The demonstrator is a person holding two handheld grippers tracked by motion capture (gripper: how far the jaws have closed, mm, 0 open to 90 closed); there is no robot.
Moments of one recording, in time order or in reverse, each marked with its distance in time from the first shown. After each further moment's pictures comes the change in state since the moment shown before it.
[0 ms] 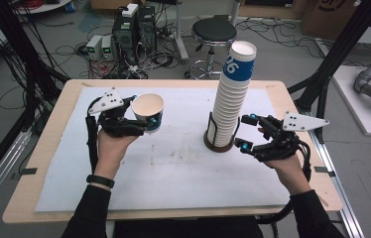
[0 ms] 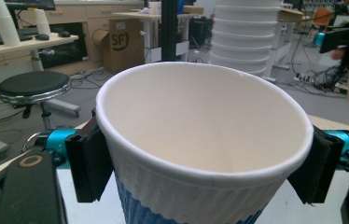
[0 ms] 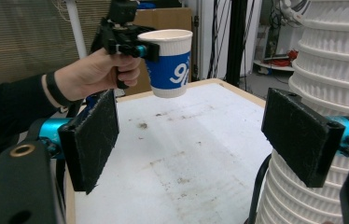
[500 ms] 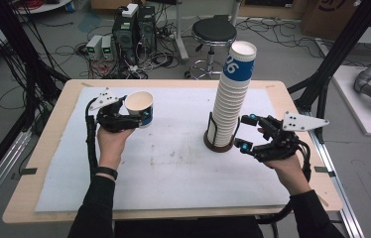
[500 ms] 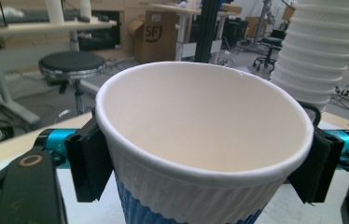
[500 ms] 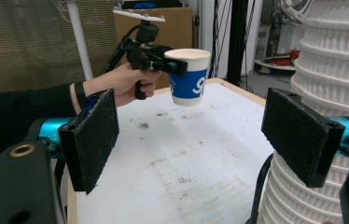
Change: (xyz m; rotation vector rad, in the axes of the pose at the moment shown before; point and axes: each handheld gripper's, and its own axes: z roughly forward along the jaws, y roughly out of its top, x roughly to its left) left arm 0.042 -0.038 0.010 0.015 0.137 -0.089; right arm 0.001 0.000 0.000 0.004 0.005 0.008
